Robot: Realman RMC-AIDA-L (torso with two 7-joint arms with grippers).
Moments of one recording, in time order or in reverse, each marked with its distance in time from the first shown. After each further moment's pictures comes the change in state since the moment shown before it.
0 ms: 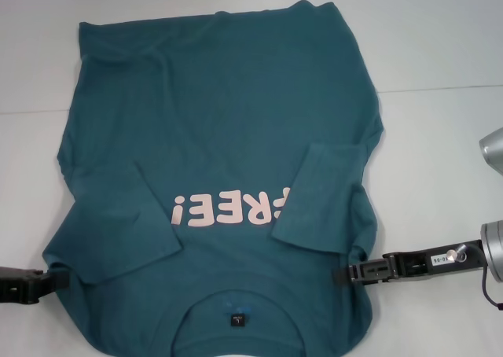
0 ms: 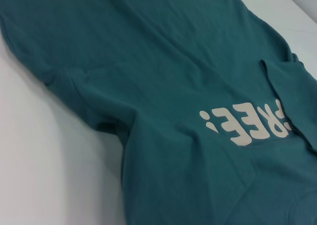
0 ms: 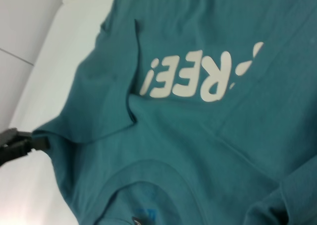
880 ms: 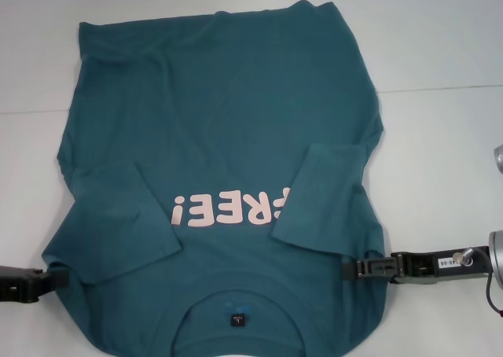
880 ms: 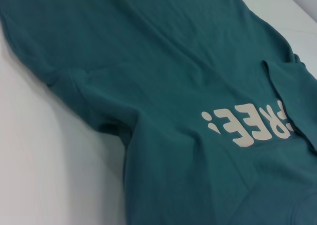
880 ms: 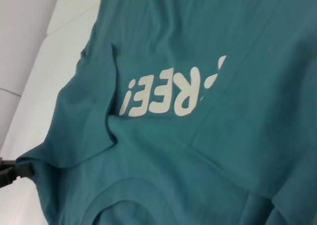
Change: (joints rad) left arm -0.003 0.005 0.000 -0.011 -0.001 -0.008 0.001; right arm -0.029 -0.003 0.036 0.049 0.022 0.063 -0.009
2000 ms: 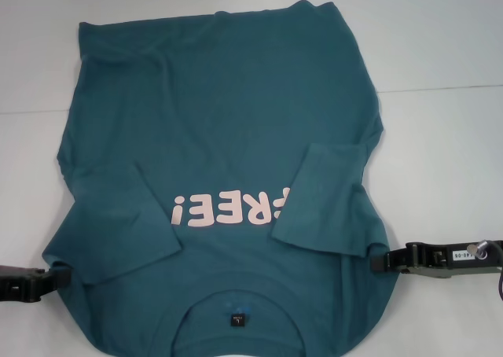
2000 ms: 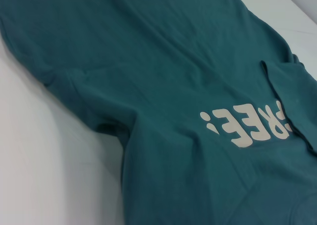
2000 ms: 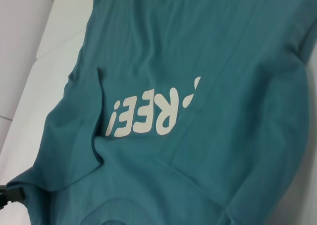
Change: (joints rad) left arm -0.005 0.002 0.000 -0.011 0.000 -0.004 0.000; right arm -0.009 -0.018 0.049 0.012 0.000 0.014 0.010
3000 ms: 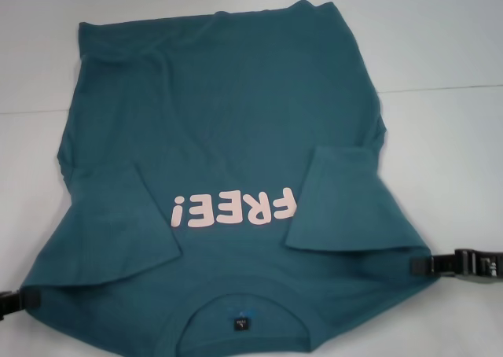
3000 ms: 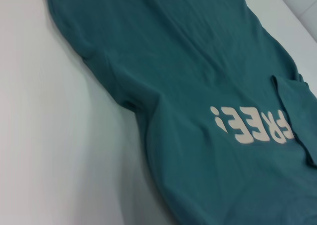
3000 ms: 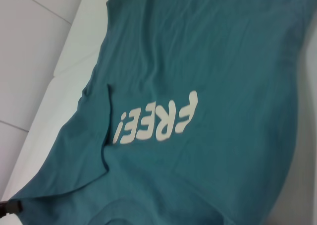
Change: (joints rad) left arm 0.033 0.034 -0.140 0.011 0.035 0.137 -0.054; right arm -0.068 -0.049 0.132 0.000 0.004 -0.120 -0.128
